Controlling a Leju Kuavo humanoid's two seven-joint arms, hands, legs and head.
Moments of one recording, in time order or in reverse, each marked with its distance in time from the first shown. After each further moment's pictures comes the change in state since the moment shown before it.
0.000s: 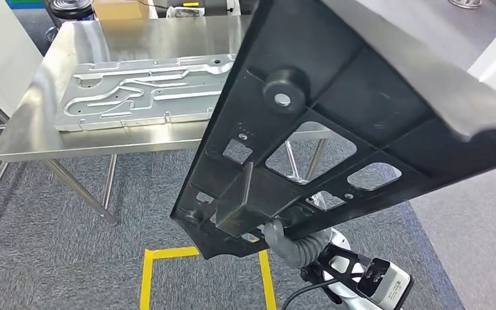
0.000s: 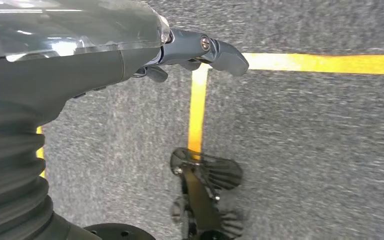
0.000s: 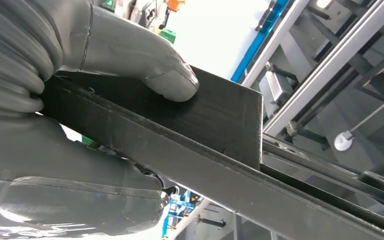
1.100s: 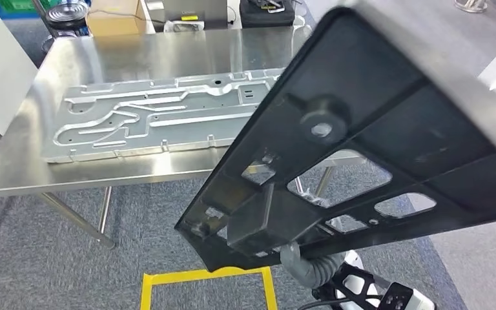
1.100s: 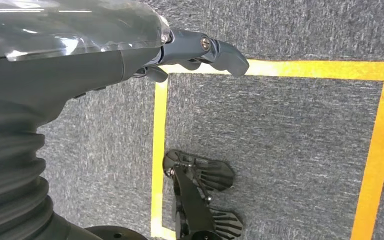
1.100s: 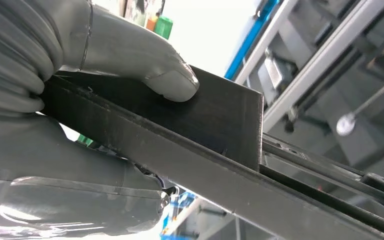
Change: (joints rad) left arm -0.003 0.005 0.002 0.000 -0.005 0.000 -0.014; right arm 0.154 0.049 -0.131 -0.085 0.068 0.128 -0.001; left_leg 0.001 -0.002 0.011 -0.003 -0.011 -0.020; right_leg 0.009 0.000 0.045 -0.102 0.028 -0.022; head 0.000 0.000
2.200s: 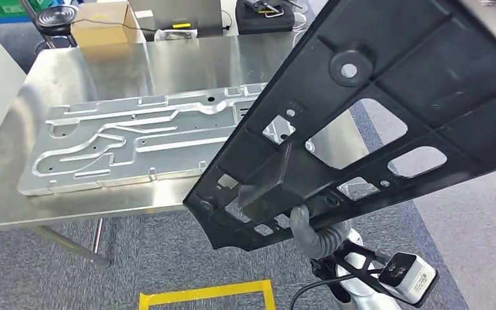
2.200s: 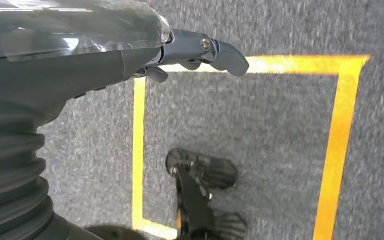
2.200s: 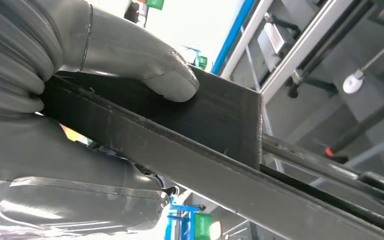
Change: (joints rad) left arm -0.012 0.014 0.000 0.000 -0.013 -0.004 0.015; right arm -0.070 0.011 -0.028 0.056 -0.071 -0.041 0.000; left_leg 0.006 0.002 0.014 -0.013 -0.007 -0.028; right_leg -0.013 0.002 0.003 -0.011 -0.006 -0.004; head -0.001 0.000
